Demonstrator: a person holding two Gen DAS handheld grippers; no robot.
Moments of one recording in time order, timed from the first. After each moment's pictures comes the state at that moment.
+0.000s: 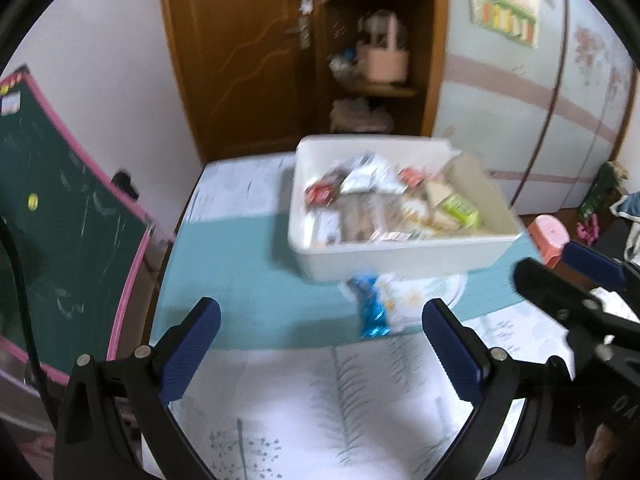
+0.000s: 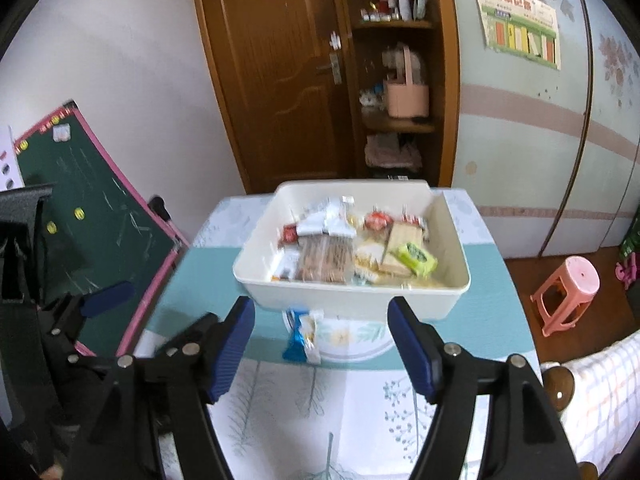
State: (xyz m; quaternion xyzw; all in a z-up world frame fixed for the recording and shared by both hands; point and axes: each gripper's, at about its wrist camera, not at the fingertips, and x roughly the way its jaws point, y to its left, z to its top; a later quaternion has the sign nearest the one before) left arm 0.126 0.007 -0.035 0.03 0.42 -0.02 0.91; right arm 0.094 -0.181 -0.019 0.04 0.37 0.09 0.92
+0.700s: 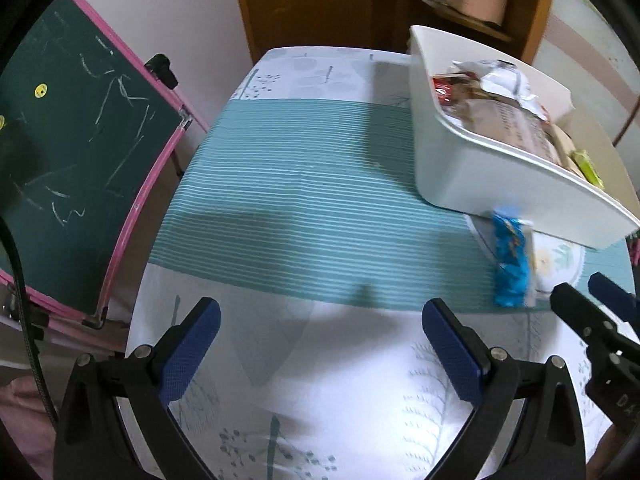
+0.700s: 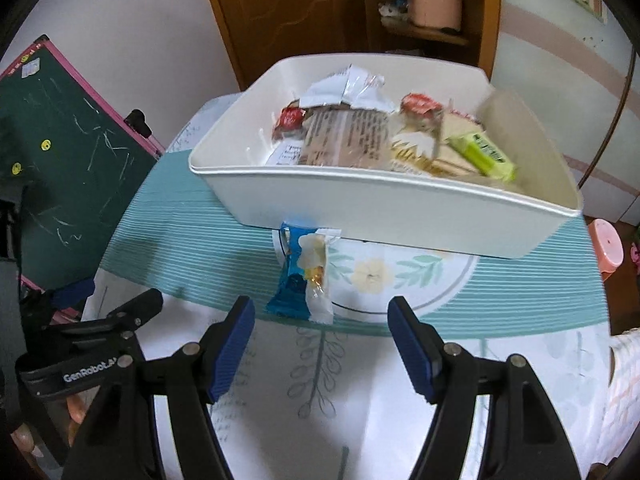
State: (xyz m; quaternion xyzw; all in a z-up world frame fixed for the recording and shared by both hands) left arm 0.179 0.081 -0.156 -0.03 0.52 0.08 0.85; right arm 0.162 -0.141 -0.146 0.02 0.49 0.12 0.86
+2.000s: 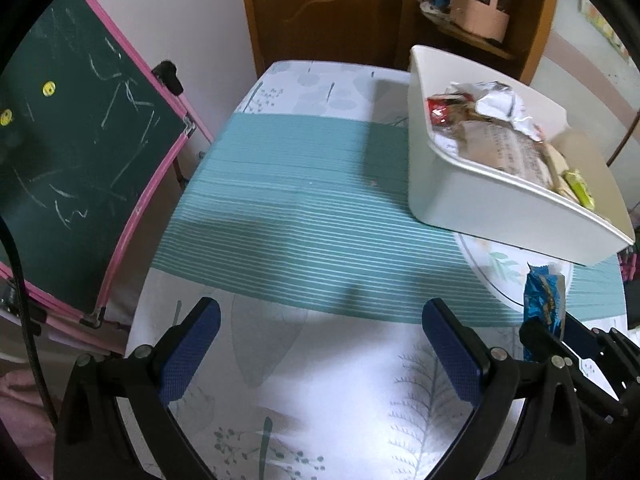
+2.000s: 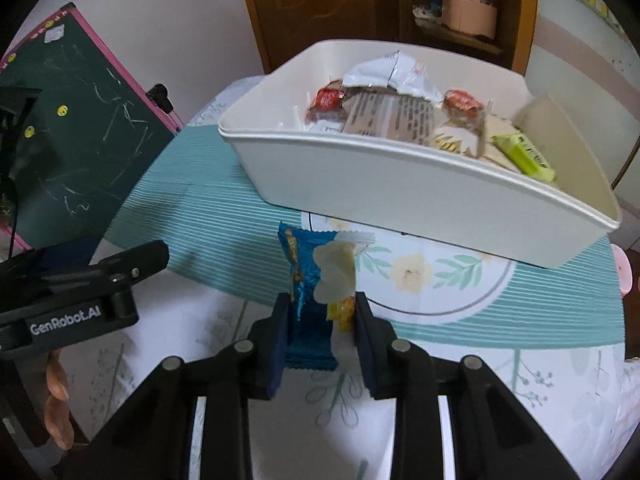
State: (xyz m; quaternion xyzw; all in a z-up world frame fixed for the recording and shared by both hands) left arm 0.169 0.074 -0.136 -0.04 0.50 0.08 0.86; right arm 0.144 -0.128 -0.150 -0.01 0.48 0.15 0.86
